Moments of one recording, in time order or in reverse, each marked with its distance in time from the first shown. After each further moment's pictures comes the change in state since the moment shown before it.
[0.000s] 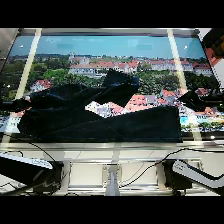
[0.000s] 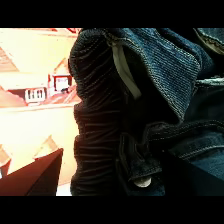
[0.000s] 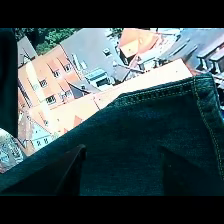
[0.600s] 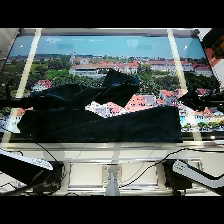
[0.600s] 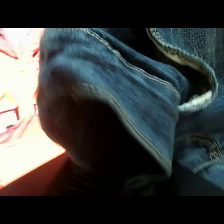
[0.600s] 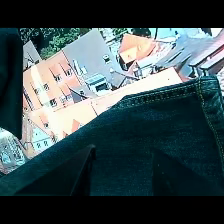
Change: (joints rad) left arm -0.105 -0.046 0.000 0.006 -0.018 0.026; right arm 0.000 0.000 0.000 0.012 -0.007 0.000
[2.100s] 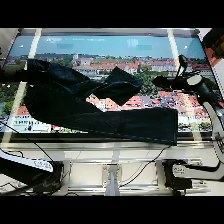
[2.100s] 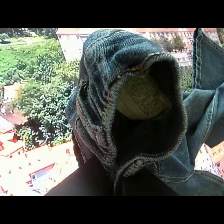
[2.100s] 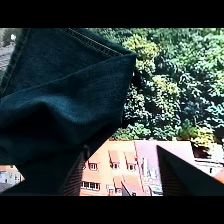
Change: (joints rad) left arm -0.125 0.145 0.167 -0.341 0.094 0.008; right arm 0.467 -0.212 0.129 0.103 -0.467 -0.046
